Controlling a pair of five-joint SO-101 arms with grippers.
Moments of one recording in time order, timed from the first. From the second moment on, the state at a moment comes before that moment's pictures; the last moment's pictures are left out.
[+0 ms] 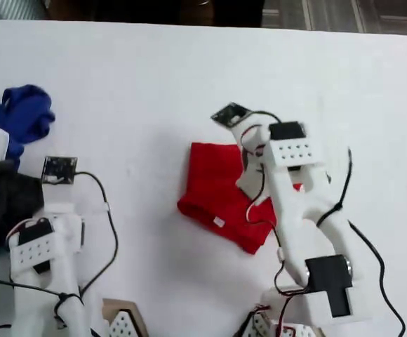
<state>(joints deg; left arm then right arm) -31.8 -44.8 77.1 47.7 -21.3 -12.9 -4.9 24.4 79.5 32.3</state>
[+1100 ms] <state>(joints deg) -31.7 -44.8 77.2 47.7 -21.3 6.3 -11.5 17.1 79.3 38.1</state>
